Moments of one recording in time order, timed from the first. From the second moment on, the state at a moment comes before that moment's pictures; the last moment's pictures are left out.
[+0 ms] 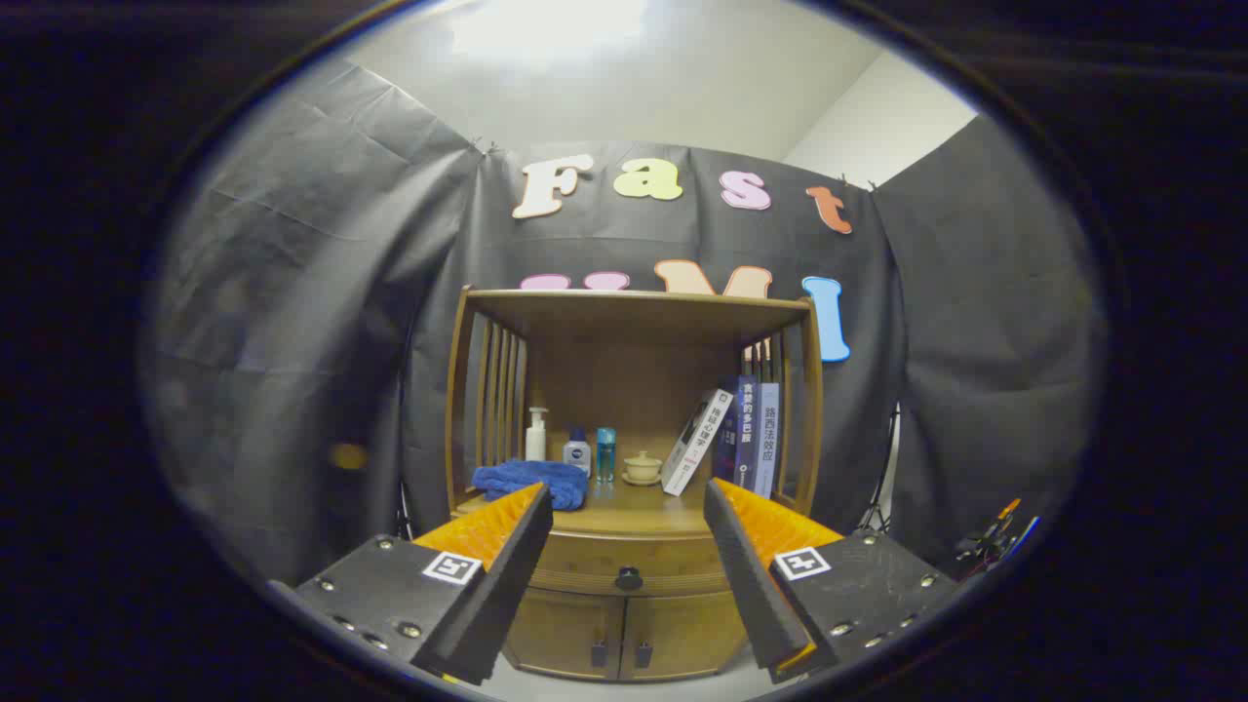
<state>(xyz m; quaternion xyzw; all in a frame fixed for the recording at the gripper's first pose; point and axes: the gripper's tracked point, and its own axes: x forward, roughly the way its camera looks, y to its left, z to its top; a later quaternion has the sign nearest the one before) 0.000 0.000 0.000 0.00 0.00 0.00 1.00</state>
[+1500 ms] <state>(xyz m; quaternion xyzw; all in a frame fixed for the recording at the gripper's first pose) 0.186 -0.011 -0.278 0.08 0.19 -0.03 0.98</state>
